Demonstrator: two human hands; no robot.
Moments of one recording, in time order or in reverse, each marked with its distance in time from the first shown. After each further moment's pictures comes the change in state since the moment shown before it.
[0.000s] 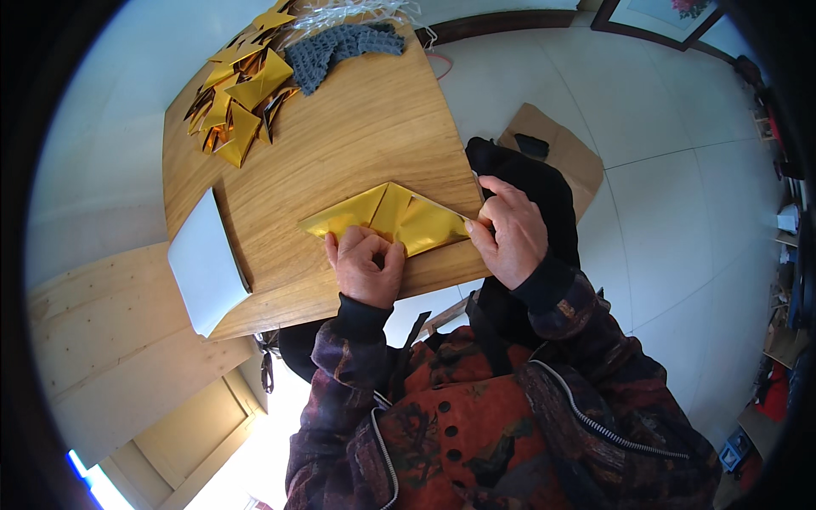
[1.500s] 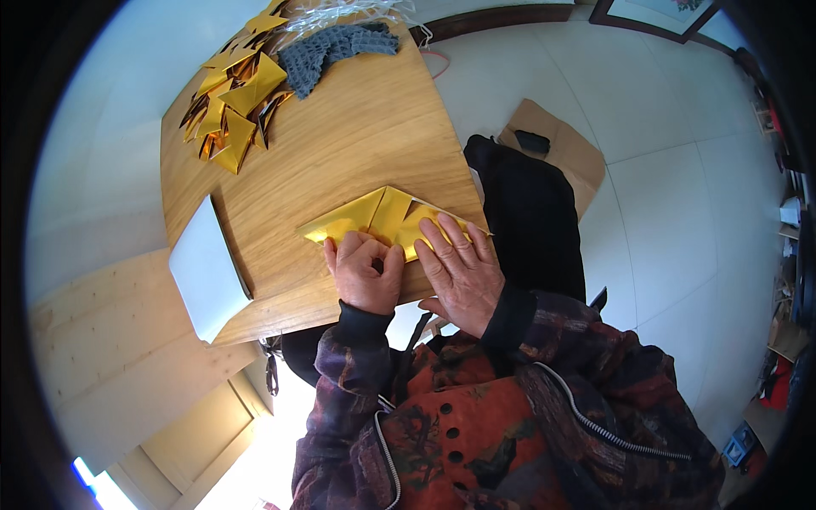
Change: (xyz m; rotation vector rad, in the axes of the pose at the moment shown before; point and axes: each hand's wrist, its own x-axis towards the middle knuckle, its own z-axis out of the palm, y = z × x) left_hand 0.001 0.002 0.002 0.016 0.041 0.014; right_hand -0.031 -0.037 0.035 -0.190 -0.226 -0.314
